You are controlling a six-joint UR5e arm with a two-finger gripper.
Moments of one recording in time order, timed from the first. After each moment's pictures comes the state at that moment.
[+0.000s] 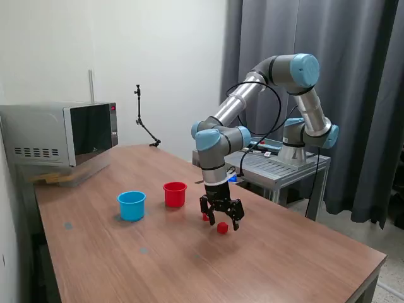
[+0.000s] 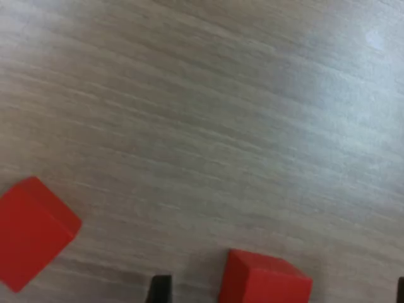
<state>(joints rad) -0.02 -0.73 1.37 -2.05 -1.40 -3.39</state>
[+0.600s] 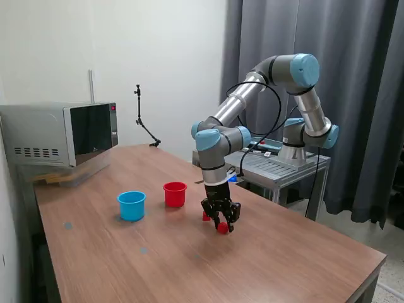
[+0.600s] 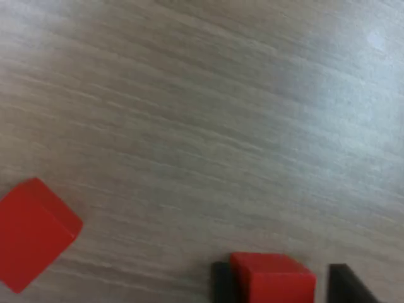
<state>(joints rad) -0.01 -0.73 1.37 -2.05 -1.40 -3.39</state>
